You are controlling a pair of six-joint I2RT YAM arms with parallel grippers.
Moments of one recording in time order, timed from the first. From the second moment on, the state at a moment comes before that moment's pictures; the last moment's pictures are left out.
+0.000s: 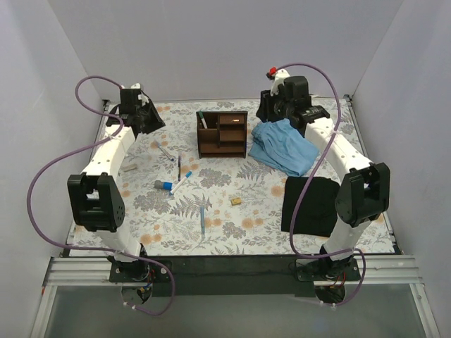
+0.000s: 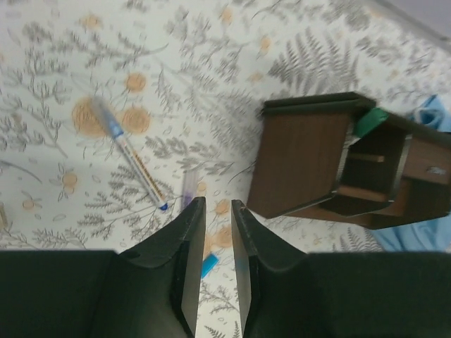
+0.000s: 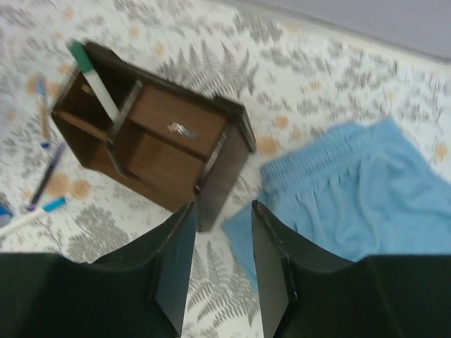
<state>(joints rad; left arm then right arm) -0.05 1.66 1.48 -0.44 0.11 -0.46 0.39 1.74 1.61 -0.31 -0.21 0.07</state>
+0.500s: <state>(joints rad) -0.05 1.87 1.50 -0.52 0.06 -0.51 0.34 1.74 1.47 -0.42 -0.38 0.09</state>
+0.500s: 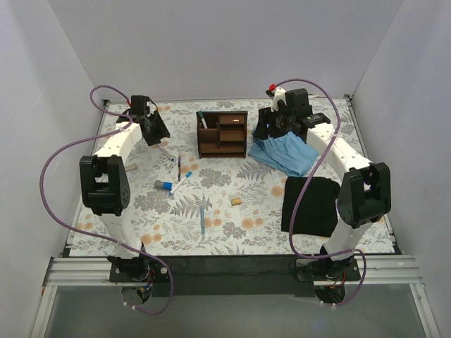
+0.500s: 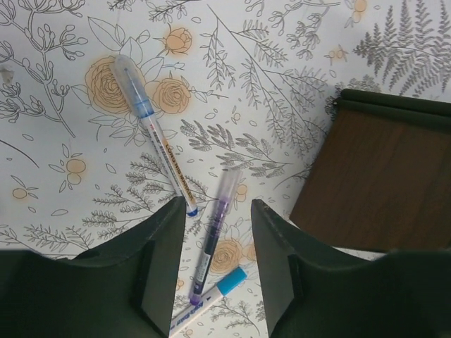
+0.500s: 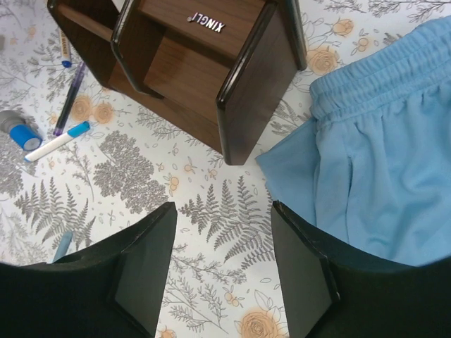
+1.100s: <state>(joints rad) -0.02 2.12 1.66 -0.47 -0.04 -0.52 0.30 1.85 1.49 -0.46 -0.55 0.12</state>
